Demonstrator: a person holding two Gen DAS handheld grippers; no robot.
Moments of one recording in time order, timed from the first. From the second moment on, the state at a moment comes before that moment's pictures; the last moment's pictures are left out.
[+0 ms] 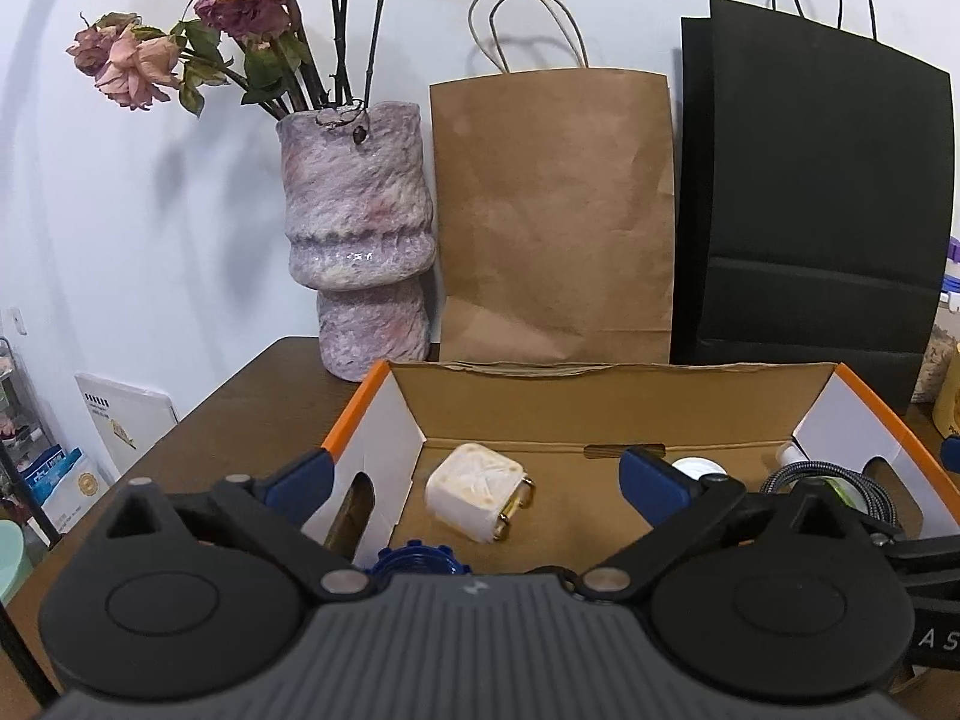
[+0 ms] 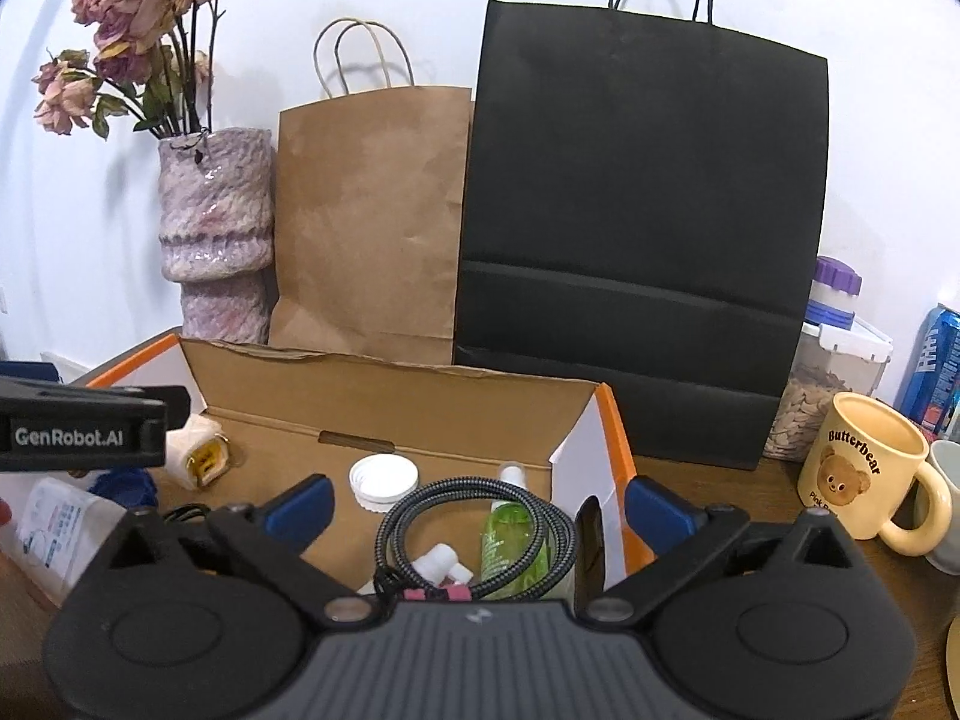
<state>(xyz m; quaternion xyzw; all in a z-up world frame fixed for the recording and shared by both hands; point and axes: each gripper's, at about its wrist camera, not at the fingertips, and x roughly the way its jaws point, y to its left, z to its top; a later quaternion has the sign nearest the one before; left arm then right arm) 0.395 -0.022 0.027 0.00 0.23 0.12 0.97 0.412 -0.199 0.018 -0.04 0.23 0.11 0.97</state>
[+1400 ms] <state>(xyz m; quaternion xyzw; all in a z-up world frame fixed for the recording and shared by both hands) 0.336 -0.013 0.037 0.00 0.18 0.11 0.98 0.360 -0.221 0.034 -0.04 0.21 0.11 0.97</state>
